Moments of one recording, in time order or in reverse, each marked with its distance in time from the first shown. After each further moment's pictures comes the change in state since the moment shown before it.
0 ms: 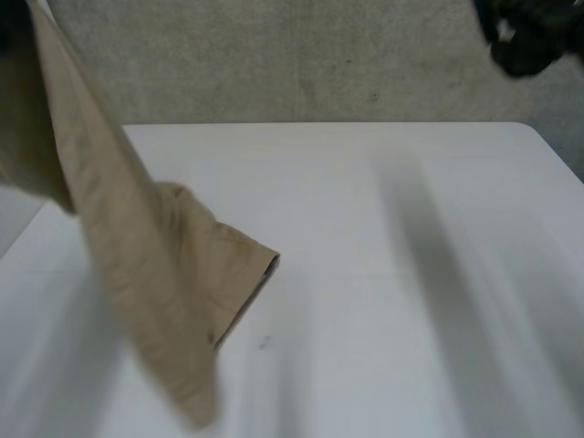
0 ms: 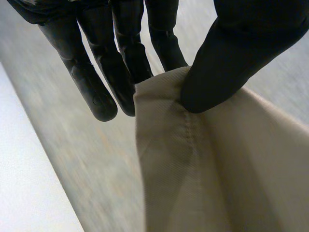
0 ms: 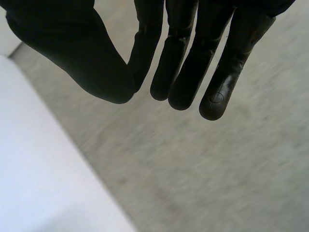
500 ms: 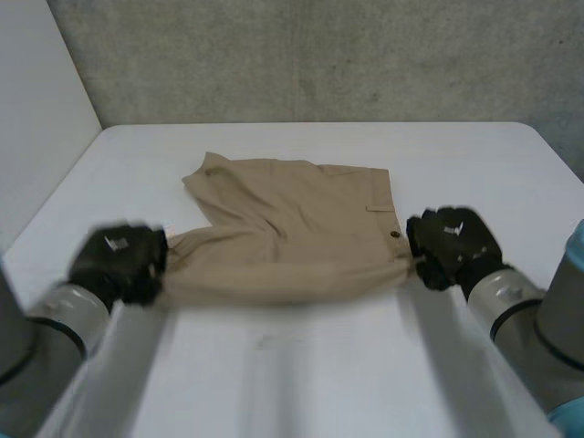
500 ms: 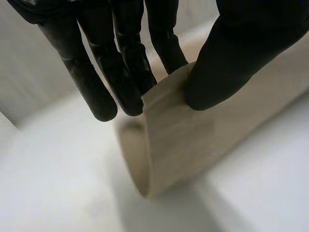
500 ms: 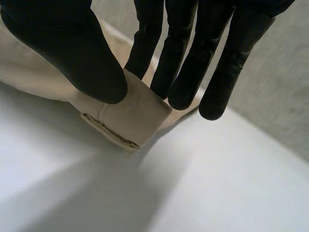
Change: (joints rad) left arm 0.006 -0.315 -0.466 0.167 0.017 0.005; right arm -0.009 0.164 0.737 -0.577 -0.009 0.147; left_hand 0.000 -0.003 -0.004 -0.001 0.000; right_hand 0.000 -0.005 -0.006 -0.001 -0.025
